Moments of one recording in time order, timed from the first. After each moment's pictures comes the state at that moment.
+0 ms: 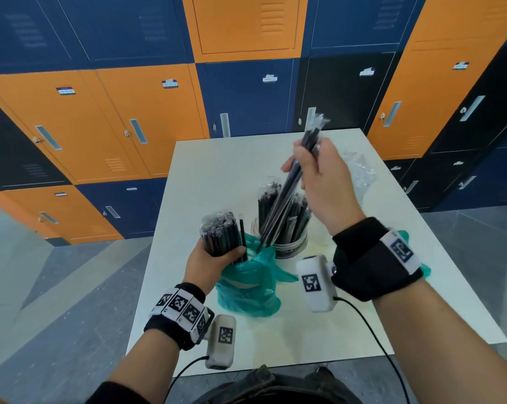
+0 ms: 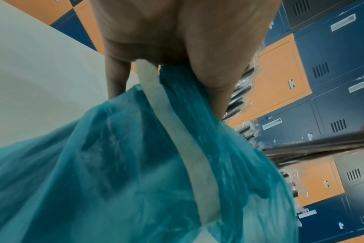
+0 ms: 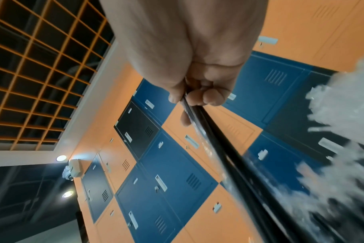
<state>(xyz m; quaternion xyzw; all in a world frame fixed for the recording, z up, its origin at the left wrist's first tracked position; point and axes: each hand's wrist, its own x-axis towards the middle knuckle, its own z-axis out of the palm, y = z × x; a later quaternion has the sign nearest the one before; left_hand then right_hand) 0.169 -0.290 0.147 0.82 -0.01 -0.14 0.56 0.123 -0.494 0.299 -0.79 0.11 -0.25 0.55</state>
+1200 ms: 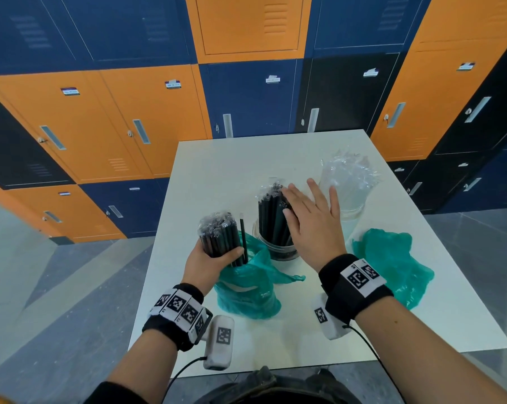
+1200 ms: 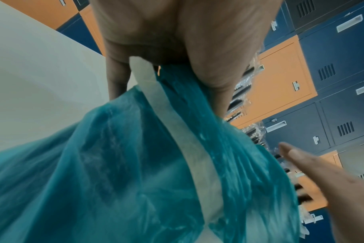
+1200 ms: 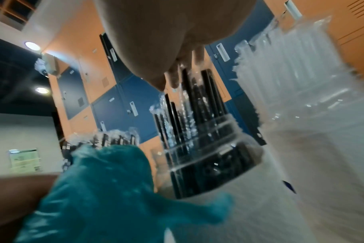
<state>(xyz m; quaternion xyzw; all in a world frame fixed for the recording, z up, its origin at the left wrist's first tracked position) 0.169 -0.287 0.149 0.81 0.00 -0.13 0.57 0.115 -0.507 0.186 -0.97 0.08 -0.21 0.06</state>
